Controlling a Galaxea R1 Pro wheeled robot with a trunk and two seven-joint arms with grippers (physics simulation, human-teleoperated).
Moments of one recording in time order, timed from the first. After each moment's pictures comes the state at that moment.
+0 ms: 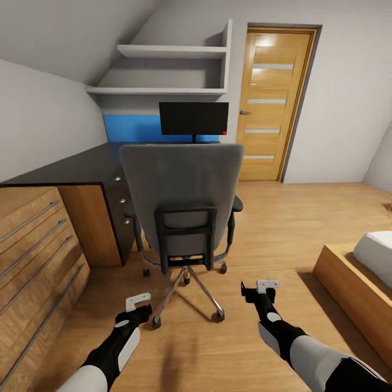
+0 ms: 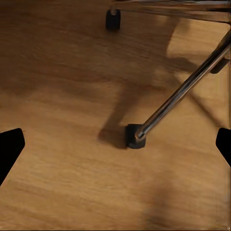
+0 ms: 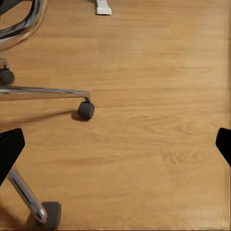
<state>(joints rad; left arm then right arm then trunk) -0.55 -0.07 -0.02 -0.52 0.21 0.08 0.27 -0.76 -0.02 0.64 -0.17 -0.56 -0.40 -0.19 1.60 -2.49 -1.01</state>
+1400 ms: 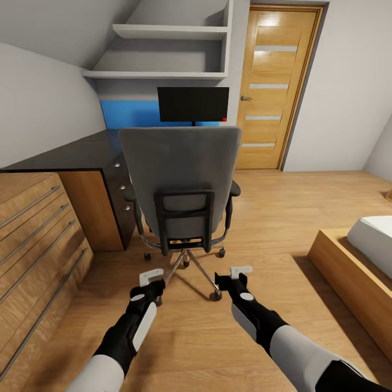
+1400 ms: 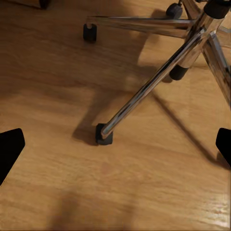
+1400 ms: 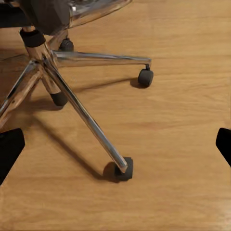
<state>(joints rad) -0.55 -0.16 -0.07 -0.82 0.21 0.26 0.39 -0.76 0.06 0.63 -0.44 -0.55 -0.10 -0.25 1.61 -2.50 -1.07</state>
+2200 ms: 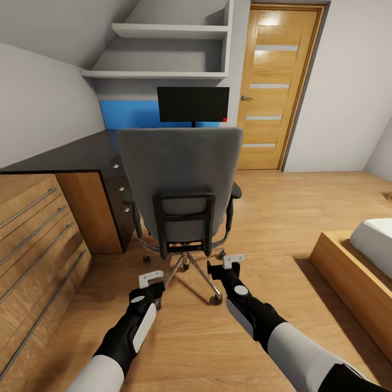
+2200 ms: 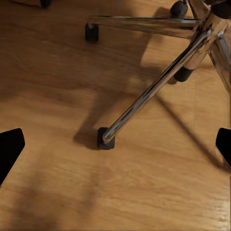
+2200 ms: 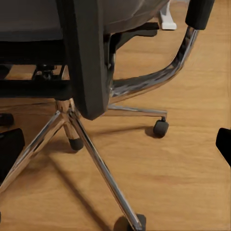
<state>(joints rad) -0.55 -0.16 -0.07 -0.80 0.21 0.25 0.40 -0.76 0.06 0.64 -0.57 -0.44 -0.12 -0.26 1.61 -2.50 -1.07</state>
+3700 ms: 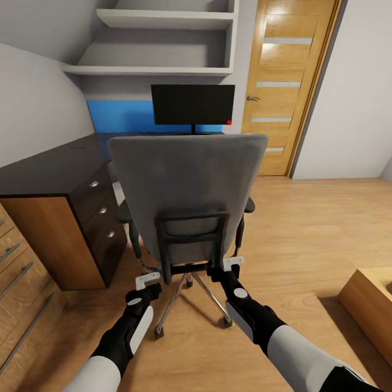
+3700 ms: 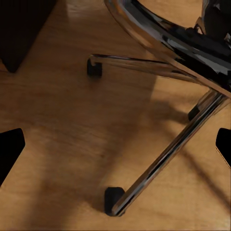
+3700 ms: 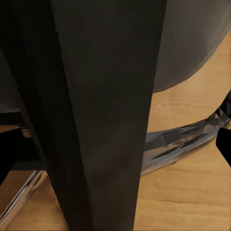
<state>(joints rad) -0.55 -0.14 -0.06 -0.78 0.21 0.22 0.40 -0.74 0.07 0.65 -0.57 -0.43 -0.13 -0.26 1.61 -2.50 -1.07</state>
